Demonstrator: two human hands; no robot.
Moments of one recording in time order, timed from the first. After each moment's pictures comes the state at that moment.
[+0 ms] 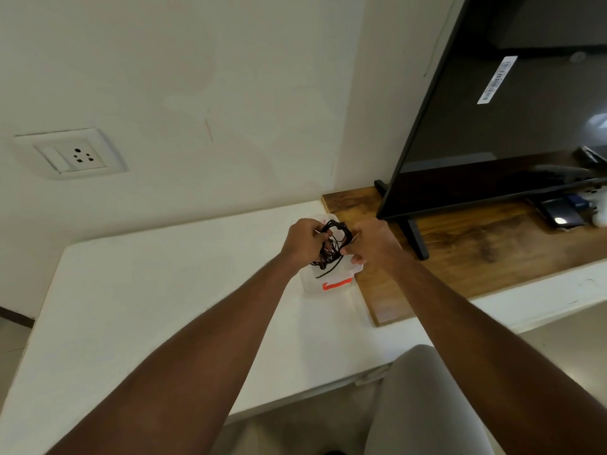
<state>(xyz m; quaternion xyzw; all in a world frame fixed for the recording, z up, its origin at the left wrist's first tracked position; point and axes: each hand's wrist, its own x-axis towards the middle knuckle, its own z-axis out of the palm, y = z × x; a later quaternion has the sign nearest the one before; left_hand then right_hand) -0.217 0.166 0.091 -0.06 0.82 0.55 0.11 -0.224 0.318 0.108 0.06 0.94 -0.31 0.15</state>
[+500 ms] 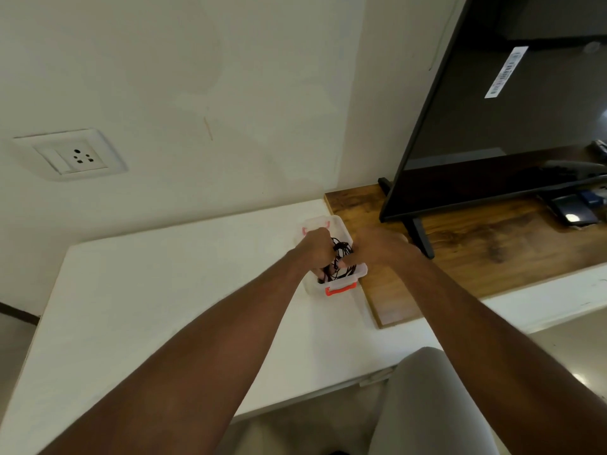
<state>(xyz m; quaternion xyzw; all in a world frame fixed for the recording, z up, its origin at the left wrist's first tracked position) -0.219 0.187 0.096 -0.09 0.87 0.40 0.27 -0.230 0.321 0.109 -0.06 0.97 -0.07 0.22</state>
